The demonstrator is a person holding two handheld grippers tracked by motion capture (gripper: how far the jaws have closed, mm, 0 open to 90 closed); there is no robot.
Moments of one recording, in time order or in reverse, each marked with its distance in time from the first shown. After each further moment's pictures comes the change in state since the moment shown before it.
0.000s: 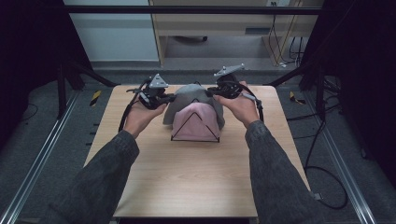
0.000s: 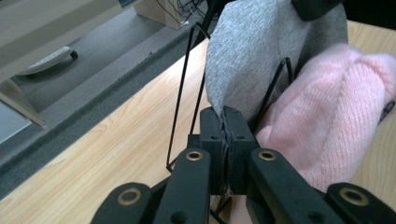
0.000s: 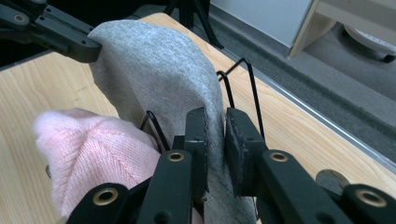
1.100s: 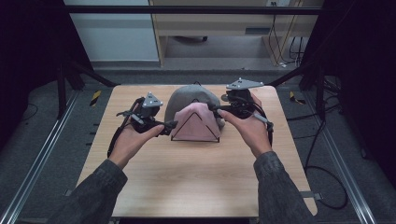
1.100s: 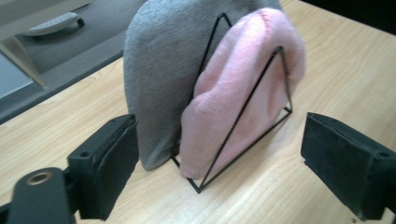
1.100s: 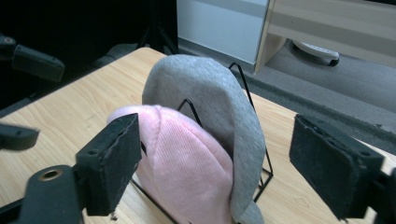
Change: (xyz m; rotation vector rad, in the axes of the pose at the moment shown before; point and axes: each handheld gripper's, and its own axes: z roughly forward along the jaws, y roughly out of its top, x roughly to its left) left arm -0.059 -0.020 -0.060 0.049 0.038 -0.121; right arm 0.059 -0.020 -0.071 -0.145 -0.150 0.130
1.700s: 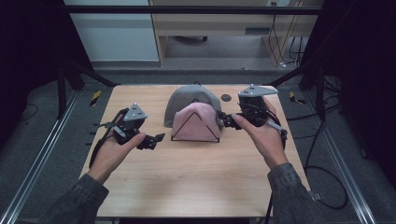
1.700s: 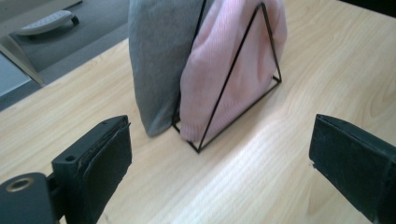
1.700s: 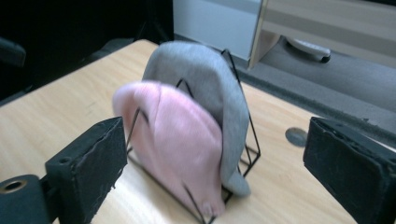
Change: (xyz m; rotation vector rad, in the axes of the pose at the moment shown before) left arm 0.003 -0.039 -0.043 0.018 -0.016 0.043; right arm -0.003 -0.015 -0.042 0.030 -0.017 -0.028
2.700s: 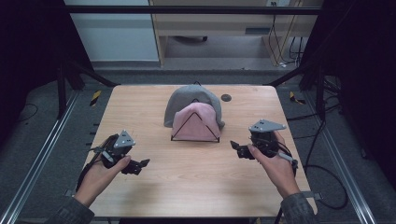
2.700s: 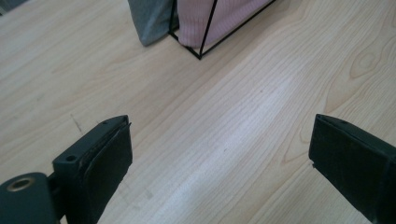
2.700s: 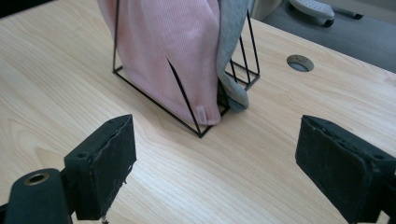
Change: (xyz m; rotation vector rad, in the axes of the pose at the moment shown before) left arm -0.003 -0.082 0.005 0.159 -0.001 -0.007; right arm -0.004 -0.100 -0.010 0.100 -0.034 -0.021
